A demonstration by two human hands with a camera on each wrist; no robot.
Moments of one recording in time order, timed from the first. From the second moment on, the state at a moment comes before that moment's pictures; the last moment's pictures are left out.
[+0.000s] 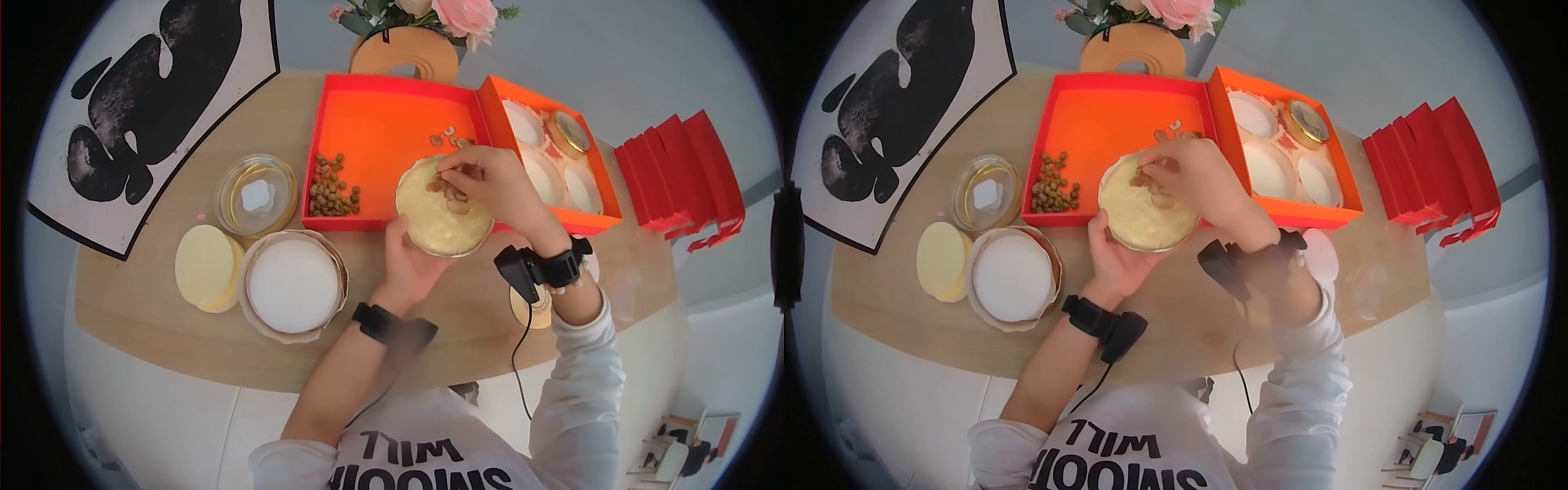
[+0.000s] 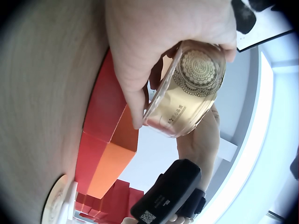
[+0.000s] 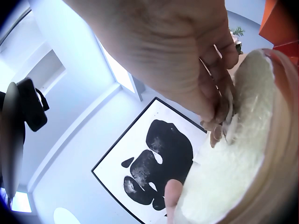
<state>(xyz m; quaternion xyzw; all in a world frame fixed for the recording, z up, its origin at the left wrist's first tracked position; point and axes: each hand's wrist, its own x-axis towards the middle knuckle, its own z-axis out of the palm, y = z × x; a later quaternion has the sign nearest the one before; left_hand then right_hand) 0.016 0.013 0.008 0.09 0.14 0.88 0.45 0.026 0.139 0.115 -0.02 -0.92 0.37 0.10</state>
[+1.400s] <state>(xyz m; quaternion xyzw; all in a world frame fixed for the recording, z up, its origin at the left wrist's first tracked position) 0.012 0.007 0.009 0.02 0.17 0.95 0.25 0.008 0.185 0.060 -0.17 -0.98 -0.08 -0.06</state>
